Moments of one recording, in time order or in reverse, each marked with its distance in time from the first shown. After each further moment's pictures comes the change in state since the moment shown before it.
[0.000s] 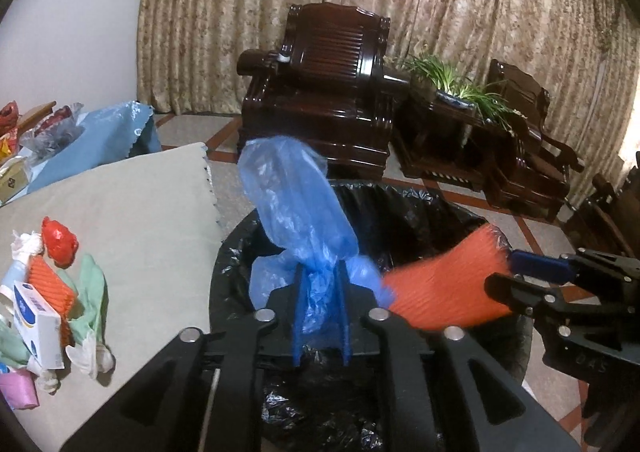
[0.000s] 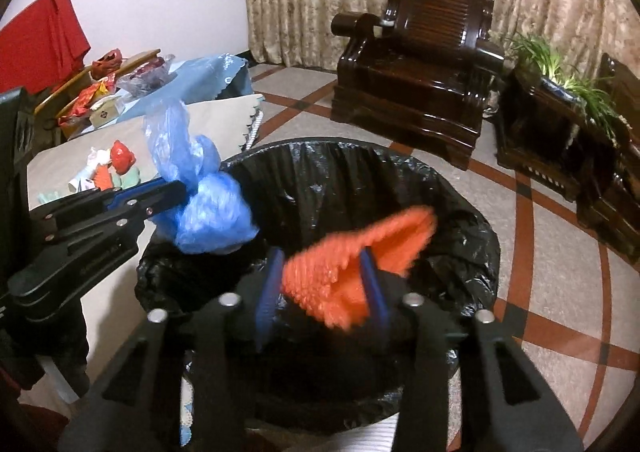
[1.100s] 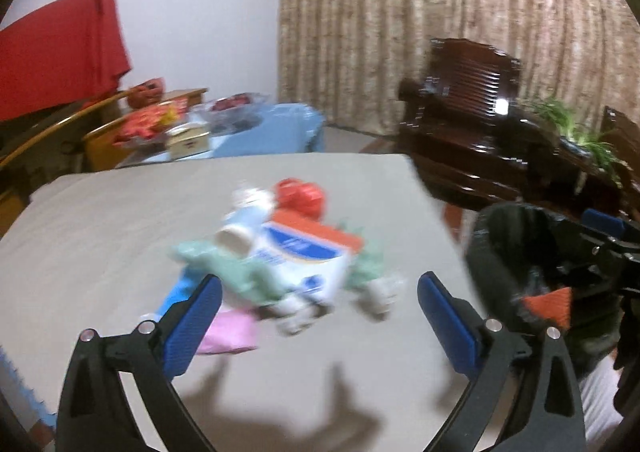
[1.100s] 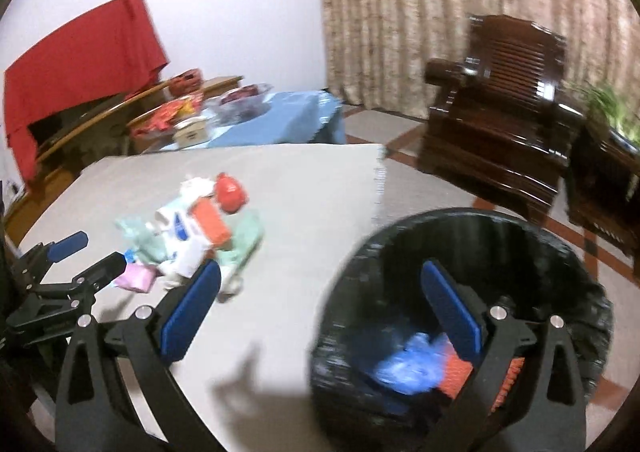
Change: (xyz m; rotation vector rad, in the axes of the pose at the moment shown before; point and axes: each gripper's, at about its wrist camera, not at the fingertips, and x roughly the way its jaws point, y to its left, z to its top) left arm -0.145 0.170 -0.071 -0.191 -0.086 0.469; right arm 0.004 0.148 0.036 -0.115 -0.158 0.252
